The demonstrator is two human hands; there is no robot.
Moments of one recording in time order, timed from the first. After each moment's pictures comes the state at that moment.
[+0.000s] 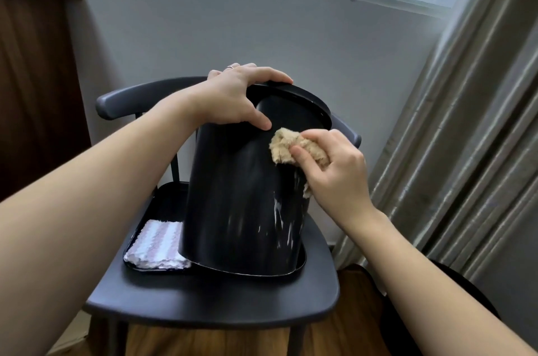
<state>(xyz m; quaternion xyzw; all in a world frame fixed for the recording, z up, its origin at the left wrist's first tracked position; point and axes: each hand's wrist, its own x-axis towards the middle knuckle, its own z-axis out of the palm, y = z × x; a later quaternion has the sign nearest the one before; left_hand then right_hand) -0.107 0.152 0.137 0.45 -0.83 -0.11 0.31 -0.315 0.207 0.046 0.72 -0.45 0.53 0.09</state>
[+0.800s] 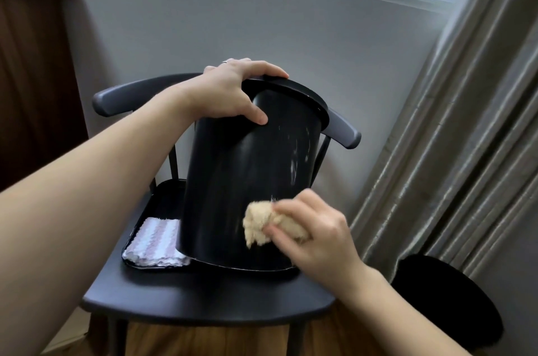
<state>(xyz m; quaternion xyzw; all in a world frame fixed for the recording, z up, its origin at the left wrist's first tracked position) -0.102 0.143 0.136 0.46 -0.82 -0.16 0.31 -0.314 0.246 -0.024 0.81 -0.34 0.47 0.08</state>
